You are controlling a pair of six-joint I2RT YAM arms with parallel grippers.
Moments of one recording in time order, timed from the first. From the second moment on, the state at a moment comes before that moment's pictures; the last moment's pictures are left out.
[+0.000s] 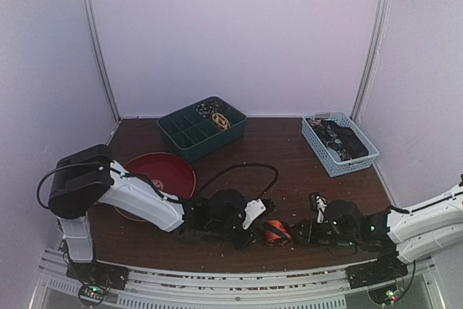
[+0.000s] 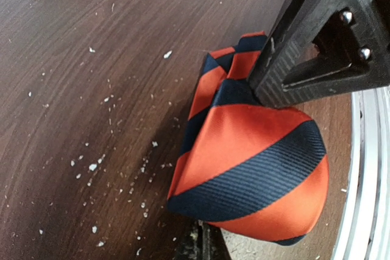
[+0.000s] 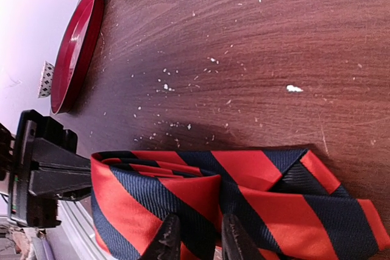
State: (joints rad) left arm -1.25 1.94 0.97 0.29 0.06 -0.14; right arm 1.08 1.09 0.18 0.24 0.12 1.08
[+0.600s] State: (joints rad) left arm -1.25 1.94 1.04 0.27 0.07 -0.15; right arm 1.08 1.08 0.19 0.18 0.13 1.03
